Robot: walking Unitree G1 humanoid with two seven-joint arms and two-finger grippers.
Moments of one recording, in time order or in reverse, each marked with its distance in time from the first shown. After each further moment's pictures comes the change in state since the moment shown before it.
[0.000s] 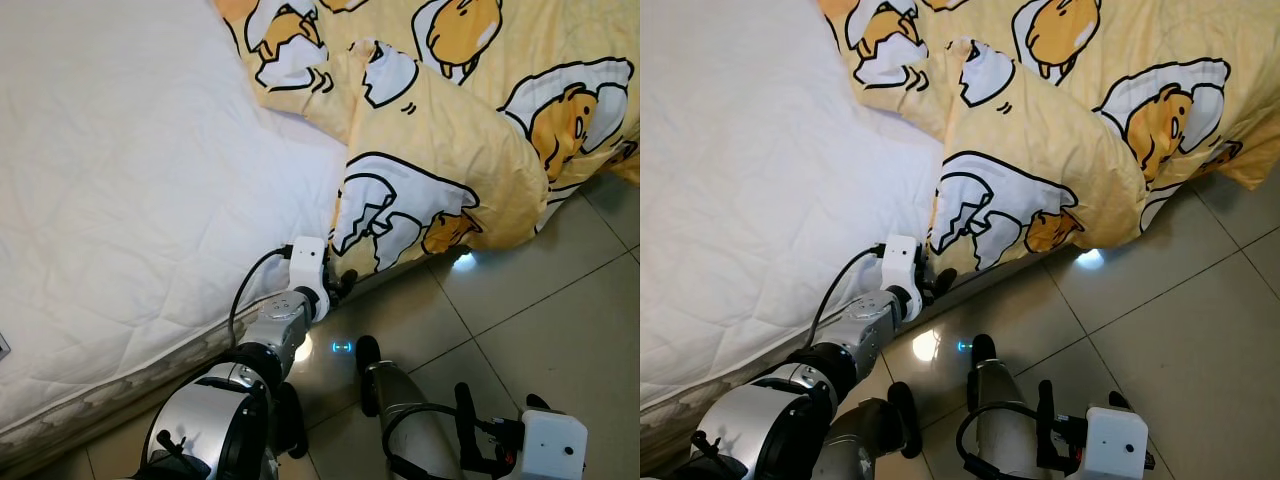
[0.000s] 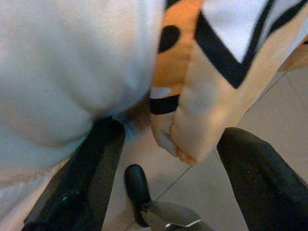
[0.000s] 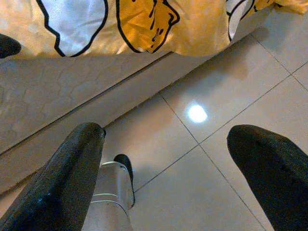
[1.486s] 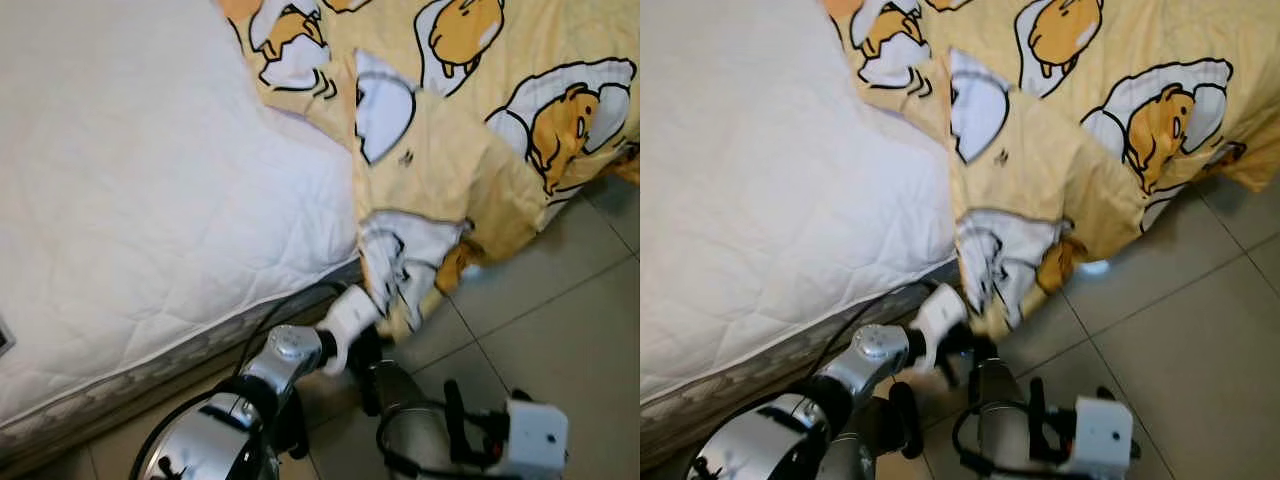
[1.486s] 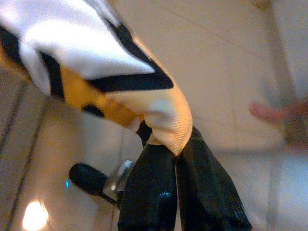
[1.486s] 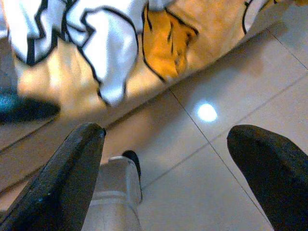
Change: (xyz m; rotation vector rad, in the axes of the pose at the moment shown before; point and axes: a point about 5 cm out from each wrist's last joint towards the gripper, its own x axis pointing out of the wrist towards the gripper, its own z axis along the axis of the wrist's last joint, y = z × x) left arm -0.025 -0.035 -0.055 0.545 0.166 -0.695; right arm 0.018 0.004 -0.008 0.009 0.013 0.038
